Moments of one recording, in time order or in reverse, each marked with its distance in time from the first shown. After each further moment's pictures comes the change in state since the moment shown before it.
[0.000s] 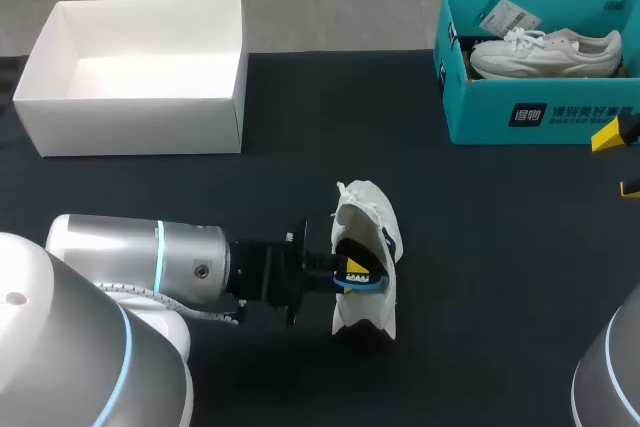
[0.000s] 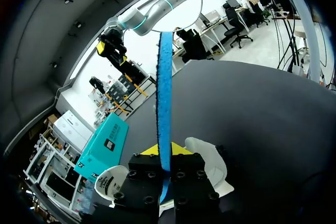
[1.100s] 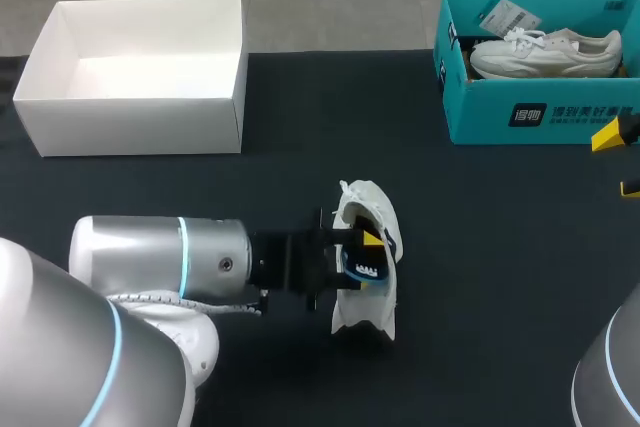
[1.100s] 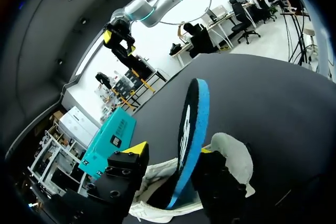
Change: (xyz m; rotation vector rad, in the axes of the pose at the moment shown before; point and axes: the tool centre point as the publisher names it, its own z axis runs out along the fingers) left arm -0.022 0.005 0.023 -0.034 -0.061 -0.003; right arm 0.000 0.000 0.000 0.000 0.000 0.000
